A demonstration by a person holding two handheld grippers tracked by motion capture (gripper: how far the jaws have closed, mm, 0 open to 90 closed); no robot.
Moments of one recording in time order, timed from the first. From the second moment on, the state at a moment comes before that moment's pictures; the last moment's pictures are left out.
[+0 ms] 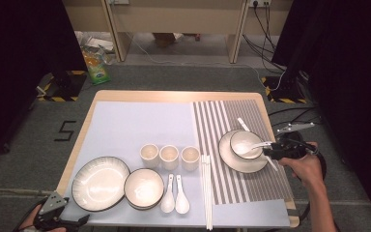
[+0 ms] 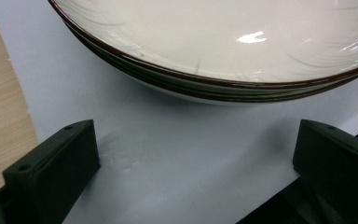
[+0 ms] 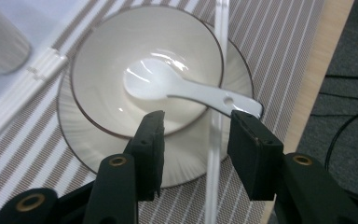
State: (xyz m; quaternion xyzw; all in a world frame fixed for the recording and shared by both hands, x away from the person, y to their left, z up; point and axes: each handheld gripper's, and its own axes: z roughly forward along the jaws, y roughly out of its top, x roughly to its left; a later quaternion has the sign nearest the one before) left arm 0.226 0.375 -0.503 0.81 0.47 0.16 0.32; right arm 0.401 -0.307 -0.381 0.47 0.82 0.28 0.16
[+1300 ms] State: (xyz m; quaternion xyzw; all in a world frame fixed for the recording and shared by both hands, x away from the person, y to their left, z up) left arm 0.226 0.375 -0.503 0.81 0.47 0.16 0.32; right arm 0.495 -0.226 -0.371 0.50 0.81 0.27 0.16
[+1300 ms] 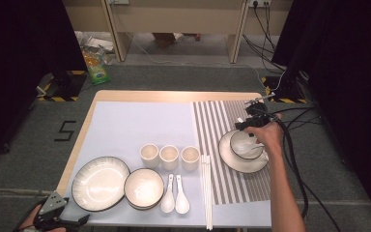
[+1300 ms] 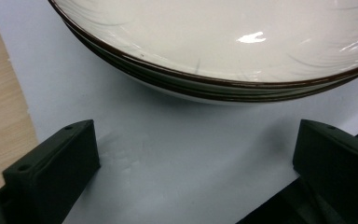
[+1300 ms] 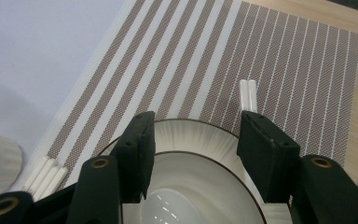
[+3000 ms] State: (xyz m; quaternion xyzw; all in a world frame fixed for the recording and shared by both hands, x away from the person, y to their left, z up) left arm 0.226 0.375 -0.503 0.81 0.47 0.16 0.32; right arm 0.549 -0.234 -0.428 0.57 0.79 0.21 0.12
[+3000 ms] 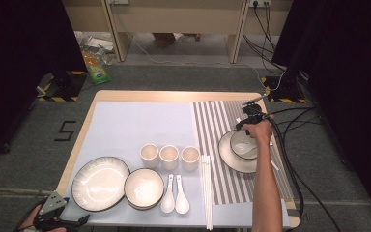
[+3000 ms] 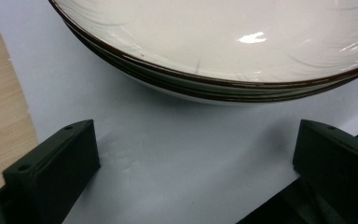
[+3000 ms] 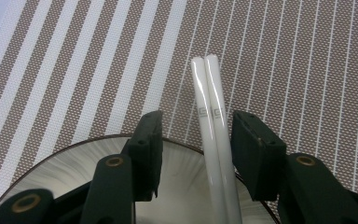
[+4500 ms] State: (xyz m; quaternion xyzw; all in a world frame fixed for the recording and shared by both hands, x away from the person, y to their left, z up) left arm 0.226 0.375 -0.503 0.81 0.47 0.16 0.32; right arm 0.556 -0.183 -0.425 0.51 0.84 0.14 0.14
